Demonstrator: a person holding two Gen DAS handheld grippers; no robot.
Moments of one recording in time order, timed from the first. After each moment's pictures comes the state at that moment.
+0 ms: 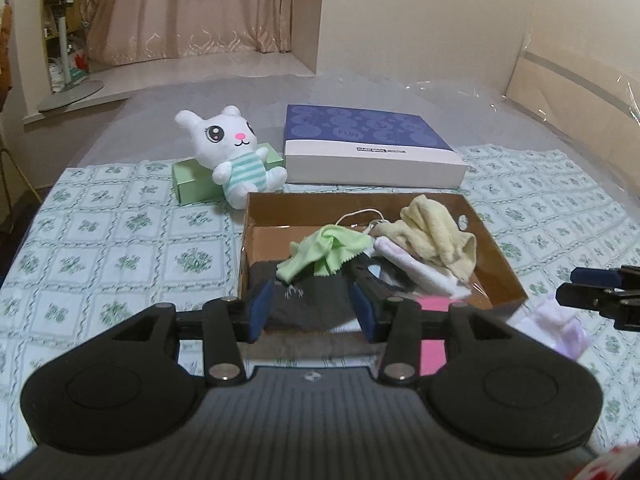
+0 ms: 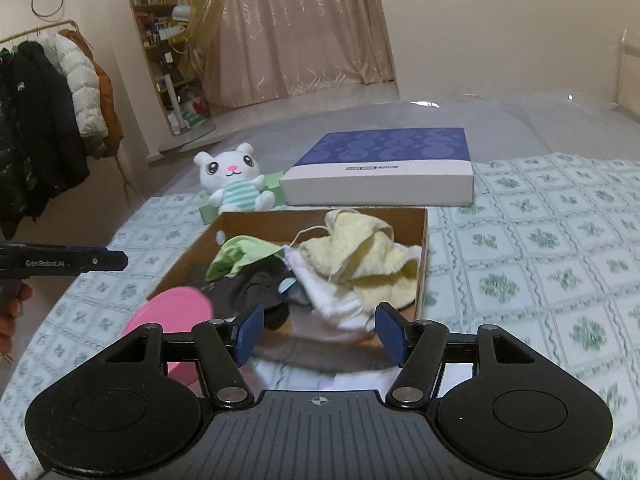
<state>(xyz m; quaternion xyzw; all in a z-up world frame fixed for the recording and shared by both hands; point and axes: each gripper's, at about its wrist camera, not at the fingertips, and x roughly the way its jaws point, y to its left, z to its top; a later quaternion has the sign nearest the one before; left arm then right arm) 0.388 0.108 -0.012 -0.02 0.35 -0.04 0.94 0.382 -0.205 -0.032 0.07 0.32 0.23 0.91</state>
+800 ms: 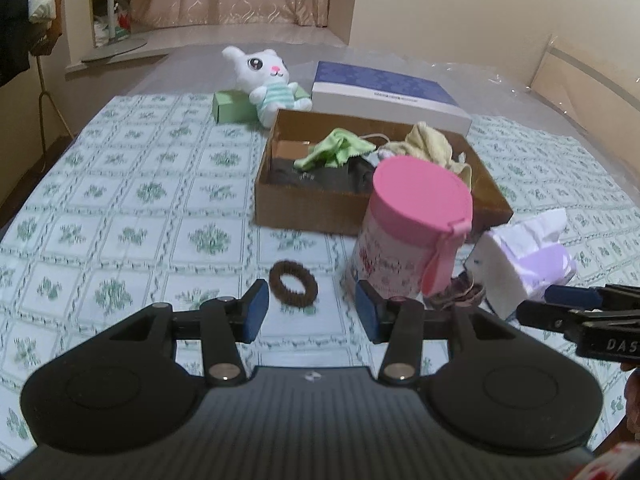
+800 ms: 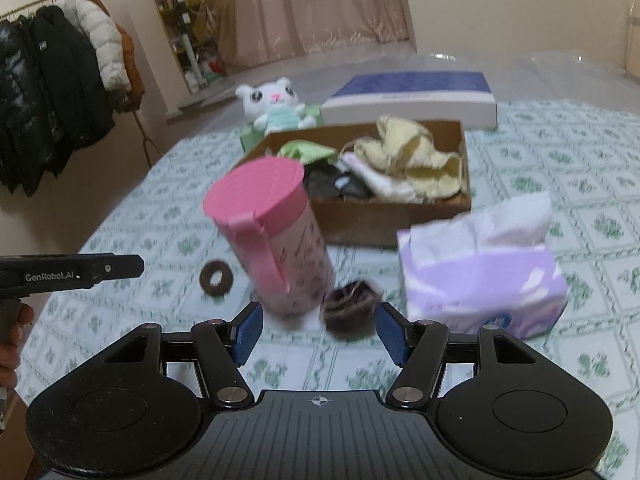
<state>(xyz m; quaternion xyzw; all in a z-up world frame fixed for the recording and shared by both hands) 0.266 0.090 -0.051 -0.05 0.38 0.01 0.92 0.278 -0.169 -0.063 0.07 0.37 0.25 0.89</state>
